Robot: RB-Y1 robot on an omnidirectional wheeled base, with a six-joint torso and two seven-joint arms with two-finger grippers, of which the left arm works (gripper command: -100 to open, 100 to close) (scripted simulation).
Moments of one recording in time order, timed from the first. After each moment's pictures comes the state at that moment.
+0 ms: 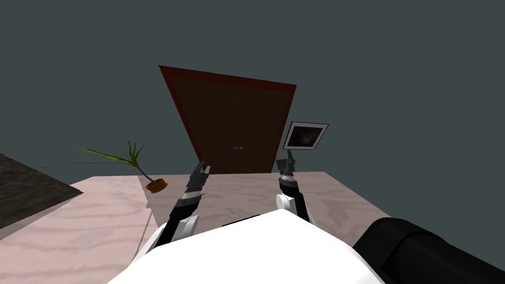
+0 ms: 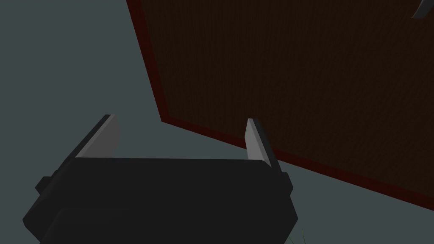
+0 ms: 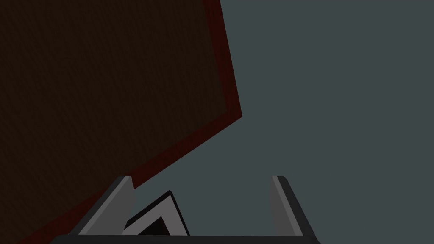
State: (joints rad) arm 0.36 0.10 -0.03 -1.85 -0.09 -0.59 0.13
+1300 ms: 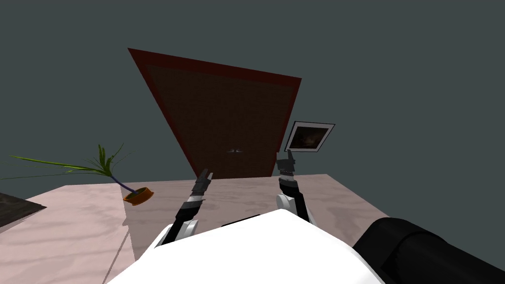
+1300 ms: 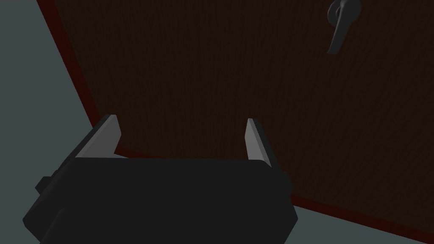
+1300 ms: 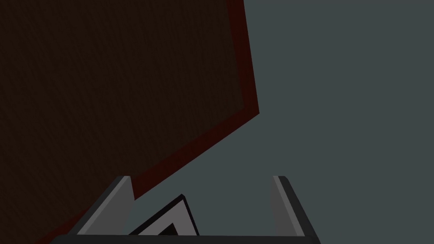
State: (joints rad) arm 0.25 0.18 -0.04 -1.51 -0.06 -0.70 0.20
